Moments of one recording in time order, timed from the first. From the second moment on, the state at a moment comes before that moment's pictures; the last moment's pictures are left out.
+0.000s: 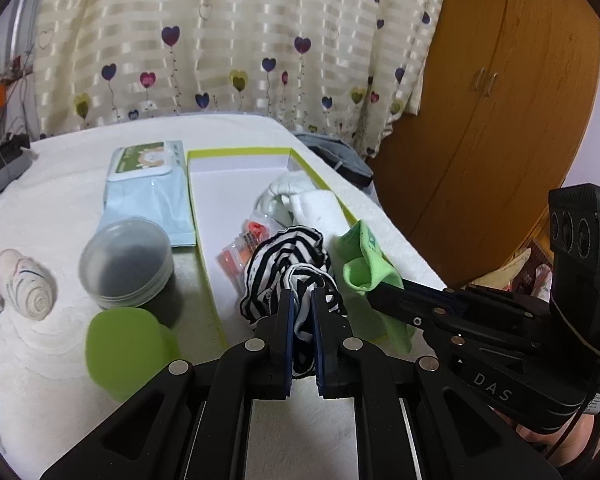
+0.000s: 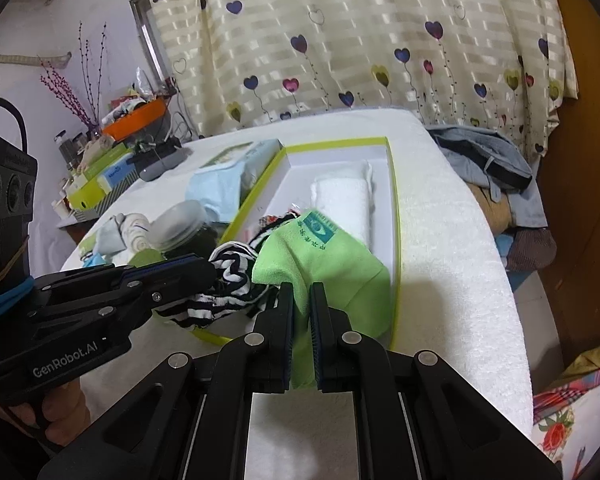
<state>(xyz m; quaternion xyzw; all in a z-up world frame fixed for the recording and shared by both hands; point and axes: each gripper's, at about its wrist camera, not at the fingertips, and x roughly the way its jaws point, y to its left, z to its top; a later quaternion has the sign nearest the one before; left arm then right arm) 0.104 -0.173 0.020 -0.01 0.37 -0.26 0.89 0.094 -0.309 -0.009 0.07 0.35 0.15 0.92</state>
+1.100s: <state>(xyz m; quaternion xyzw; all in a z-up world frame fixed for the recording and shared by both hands) 0.171 -0.203 -0.009 0.00 0.42 -0.20 0.89 0.162 -0.317 -0.025 0.06 0.40 0.15 0.90</state>
